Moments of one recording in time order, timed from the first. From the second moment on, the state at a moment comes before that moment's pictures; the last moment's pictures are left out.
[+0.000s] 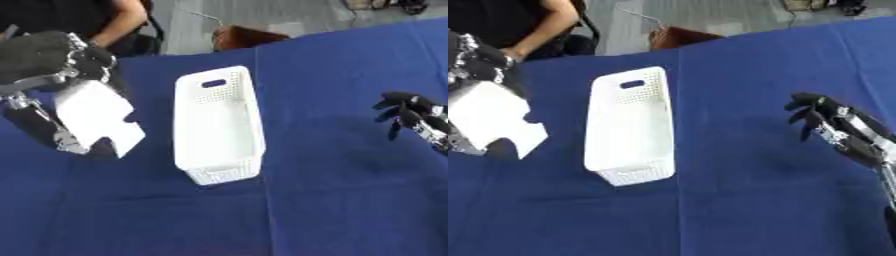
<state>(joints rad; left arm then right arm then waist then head) -0.39 1.08 -0.03 -1.76 -0.36 -0.71 -0.19 -0.61 -0.39 0.01 -1.30 0.00 -0.37 0.68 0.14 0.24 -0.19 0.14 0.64</state>
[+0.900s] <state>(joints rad) -0.51 1.01 -0.06 -1.62 -0.39 -0.72 -0.20 -0.64 -0.37 0.03 -1.30 0.01 -0.37 0.70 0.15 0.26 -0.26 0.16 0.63</state>
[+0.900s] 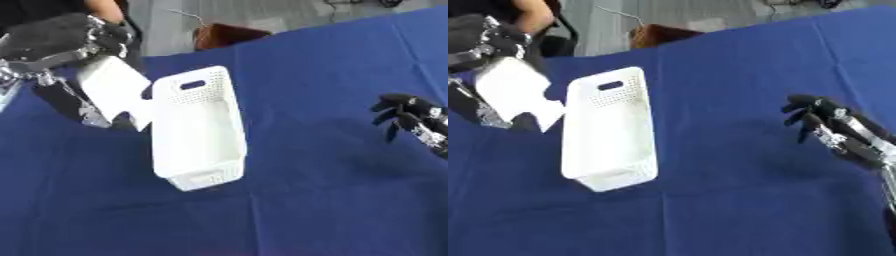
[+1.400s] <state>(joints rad) -0.53 0.97 -0.07 -1.59 -0.42 -0.71 -0.19 -0.66 -0.37 0.03 -1.30 0.01 -0.38 0.70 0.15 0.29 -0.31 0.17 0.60</state>
